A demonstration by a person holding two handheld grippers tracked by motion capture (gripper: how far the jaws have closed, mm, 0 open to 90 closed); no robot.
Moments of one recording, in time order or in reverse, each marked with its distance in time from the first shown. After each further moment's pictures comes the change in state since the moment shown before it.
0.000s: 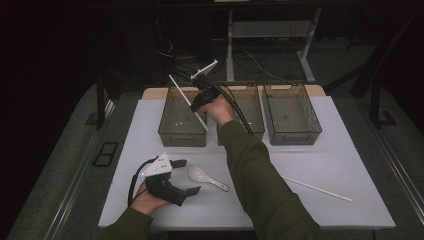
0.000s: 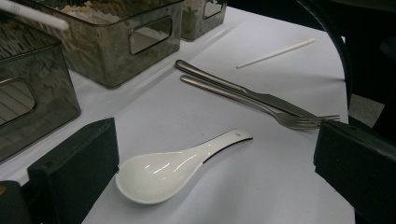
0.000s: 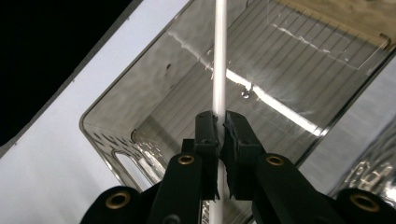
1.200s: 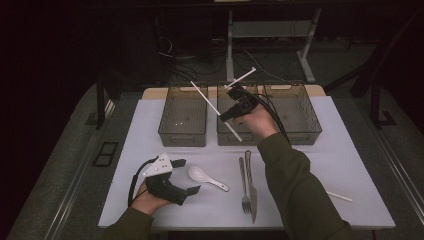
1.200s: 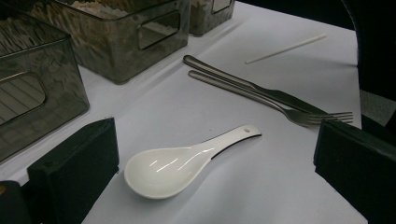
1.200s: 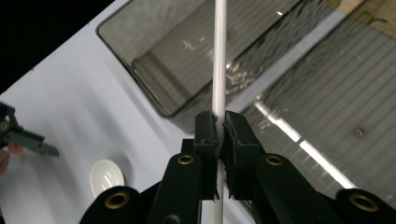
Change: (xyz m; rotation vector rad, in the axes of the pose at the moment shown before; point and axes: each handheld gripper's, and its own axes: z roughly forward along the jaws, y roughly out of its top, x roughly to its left) left arm 0.000 -0.001 0.001 0.023 0.034 0.001; right arm -0.031 -0.076 -0.078 -0.033 0.025 -0.114
